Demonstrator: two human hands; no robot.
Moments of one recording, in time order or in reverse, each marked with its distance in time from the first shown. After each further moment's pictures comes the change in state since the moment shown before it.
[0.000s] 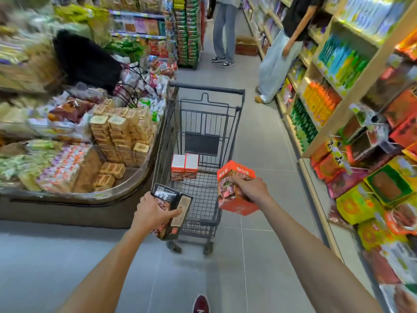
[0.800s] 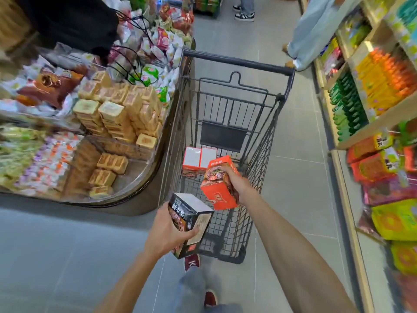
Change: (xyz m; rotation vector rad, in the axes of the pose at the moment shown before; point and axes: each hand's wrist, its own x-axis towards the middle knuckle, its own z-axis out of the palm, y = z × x) left_hand 0.139 -0.004 0.031 -0.248 -0.126 0.026; right_hand 0.211 -0.061 0.165 0.223 -0.310 0.416
